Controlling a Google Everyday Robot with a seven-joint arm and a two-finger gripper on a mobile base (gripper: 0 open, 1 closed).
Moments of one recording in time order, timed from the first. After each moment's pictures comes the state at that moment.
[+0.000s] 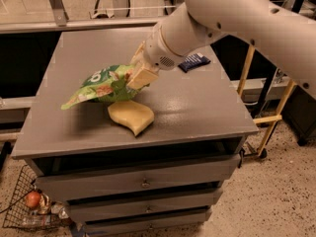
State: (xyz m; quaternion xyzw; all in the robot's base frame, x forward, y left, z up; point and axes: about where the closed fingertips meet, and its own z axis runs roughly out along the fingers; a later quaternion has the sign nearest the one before) arm 0.581 0.049 0.919 -0.68 0.63 0.10 0.37
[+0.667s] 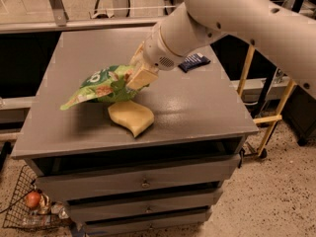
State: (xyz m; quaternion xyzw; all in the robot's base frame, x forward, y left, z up) arm 0.578 0.051 0.919 -0.68 0.63 0.10 0.37
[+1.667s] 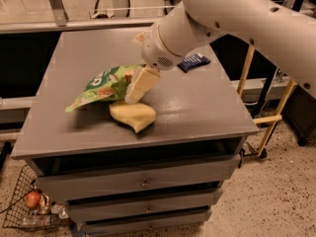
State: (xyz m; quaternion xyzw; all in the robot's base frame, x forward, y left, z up) arm 0.574 0.055 0.921 -0.68 0.62 0.10 0.37
